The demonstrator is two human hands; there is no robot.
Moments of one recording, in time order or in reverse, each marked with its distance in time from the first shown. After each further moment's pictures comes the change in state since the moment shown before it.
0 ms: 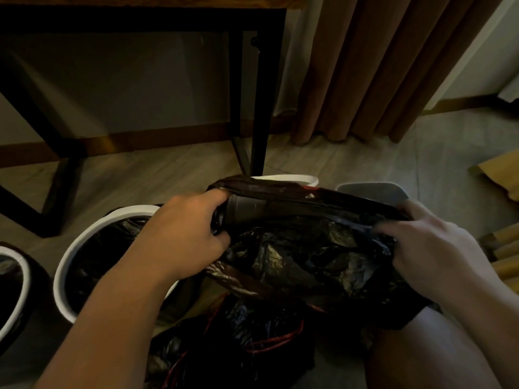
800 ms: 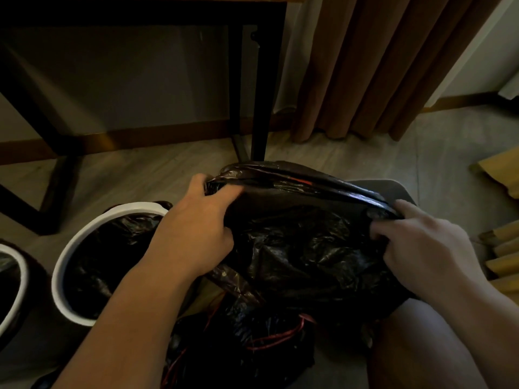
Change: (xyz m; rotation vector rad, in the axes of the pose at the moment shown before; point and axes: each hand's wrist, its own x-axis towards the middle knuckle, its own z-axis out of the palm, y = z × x) left_hand 0.003 0.008 0.022 0.049 0.015 -0.064; right_hand 0.003 -0.003 0.024 0.050 0.194 -0.020
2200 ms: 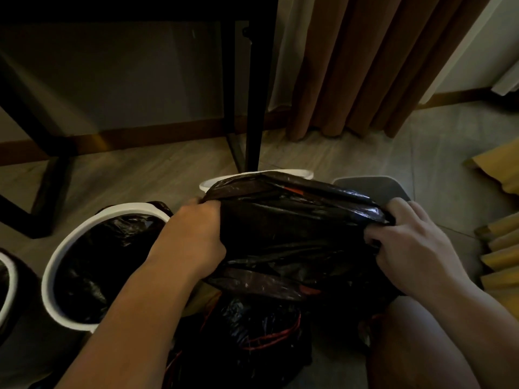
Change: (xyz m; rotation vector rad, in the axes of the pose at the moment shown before) left_hand 0.003 0.005 0.013 0.095 -0.162 -0.198; right_hand -0.008 0.019 0.035 0.031 0.074 -0.069
